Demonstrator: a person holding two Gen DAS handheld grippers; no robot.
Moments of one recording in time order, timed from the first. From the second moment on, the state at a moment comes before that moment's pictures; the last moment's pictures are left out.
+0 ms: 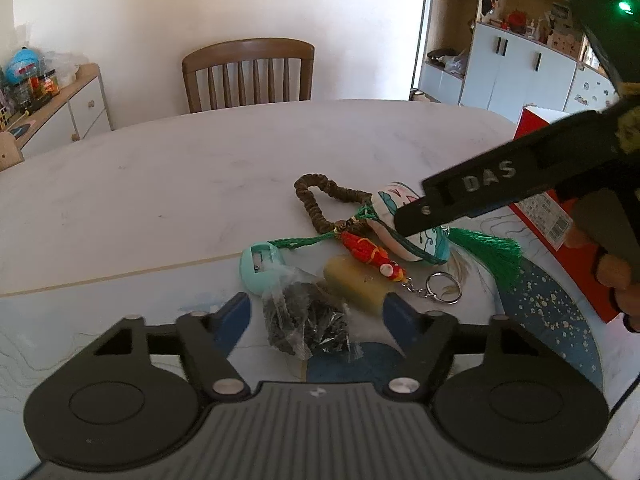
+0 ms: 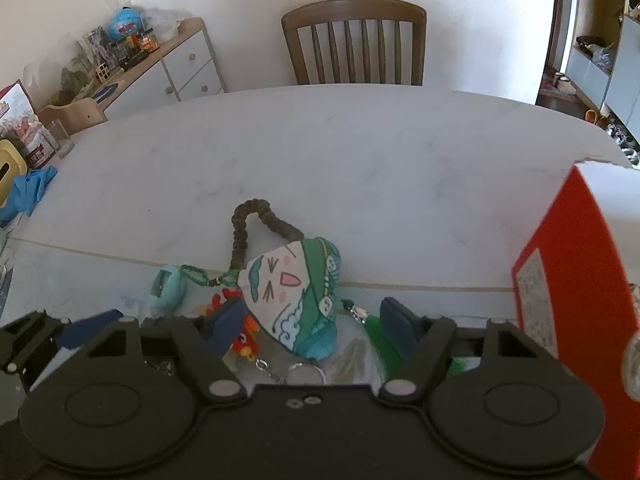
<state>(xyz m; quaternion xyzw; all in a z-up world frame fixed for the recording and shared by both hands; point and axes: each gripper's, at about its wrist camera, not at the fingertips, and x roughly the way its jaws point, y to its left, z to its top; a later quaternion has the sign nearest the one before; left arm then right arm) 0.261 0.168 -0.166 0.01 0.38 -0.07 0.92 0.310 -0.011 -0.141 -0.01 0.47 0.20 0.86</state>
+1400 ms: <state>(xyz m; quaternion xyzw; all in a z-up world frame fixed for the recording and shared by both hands) 0.240 0.171 -0.136 -0.01 0.38 -0.07 0.92 0.256 -0.043 -0.093 0.02 0.44 0.20 0.87</state>
